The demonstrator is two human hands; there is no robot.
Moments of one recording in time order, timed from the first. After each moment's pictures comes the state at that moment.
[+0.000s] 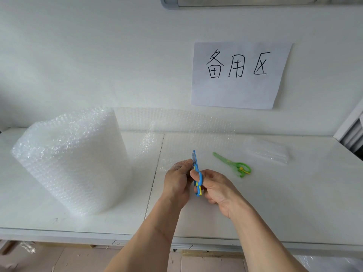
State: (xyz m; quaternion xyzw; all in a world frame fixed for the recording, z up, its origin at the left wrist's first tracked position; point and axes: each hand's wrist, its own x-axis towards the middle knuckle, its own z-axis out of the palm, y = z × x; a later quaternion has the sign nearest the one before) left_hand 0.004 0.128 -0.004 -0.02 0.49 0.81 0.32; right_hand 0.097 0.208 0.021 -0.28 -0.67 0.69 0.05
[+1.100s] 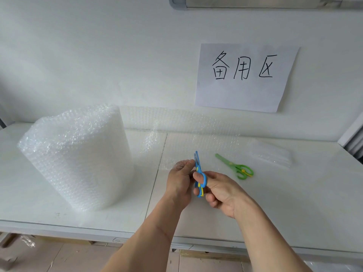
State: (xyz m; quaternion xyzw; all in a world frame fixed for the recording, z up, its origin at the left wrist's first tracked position) left_hand 0.004 0.128 -0.007 0.00 0.50 0.81 0.31; right_hand 0.097 0.210 0.031 -0.31 -0.63 0.71 -0.02
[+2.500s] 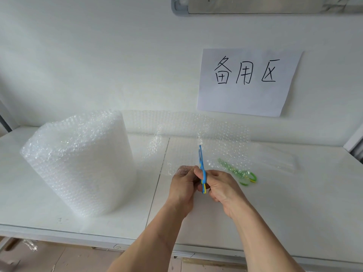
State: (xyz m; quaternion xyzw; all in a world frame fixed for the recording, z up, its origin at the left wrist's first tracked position) left_hand 0.011 0.130 -0.002 0.07 0.56 0.78 0.26; right_hand 0.087 0.210 0.039 -0.29 -0.70 0.65 0.09
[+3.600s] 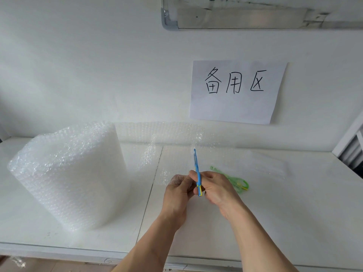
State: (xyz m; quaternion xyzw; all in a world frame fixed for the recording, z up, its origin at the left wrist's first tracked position) left_hand 0.013 0.131 -0.007 0.08 0.57 0.78 0.25; right_hand 0.083 0.224 0.050 -0.27 -0.72 0.63 0.11
